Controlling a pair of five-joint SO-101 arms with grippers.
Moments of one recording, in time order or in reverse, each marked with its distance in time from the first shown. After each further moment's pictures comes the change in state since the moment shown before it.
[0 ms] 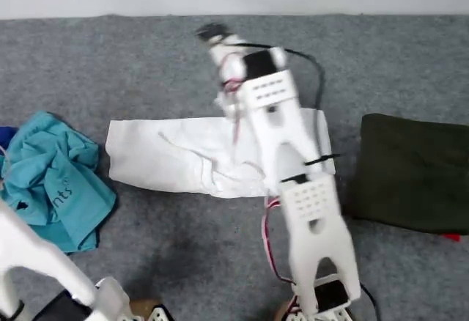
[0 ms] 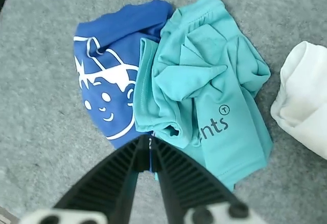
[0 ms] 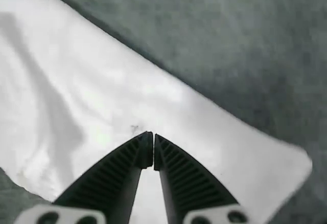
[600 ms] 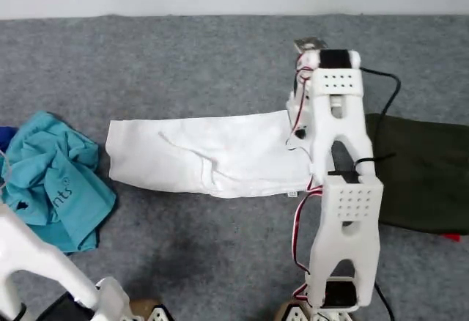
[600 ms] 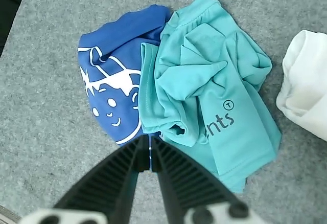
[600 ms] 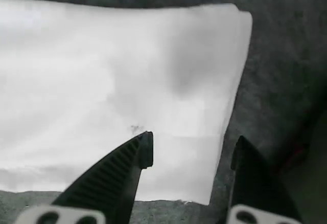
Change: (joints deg) left arm 0.0 -0.9 0.0 0.3 -5.2; right arm 17.1 -4.5 19.1 -0.4 -8.6
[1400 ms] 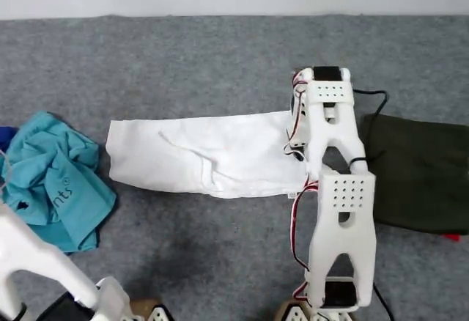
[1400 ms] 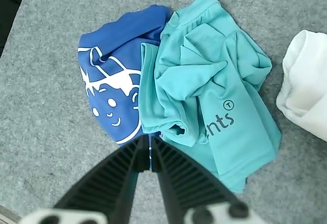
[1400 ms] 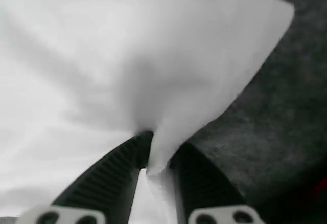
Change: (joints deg) left arm 0.0 0.0 0.0 0.0 0.0; right arm 0.0 9.6 -0.2 -0.1 0.4
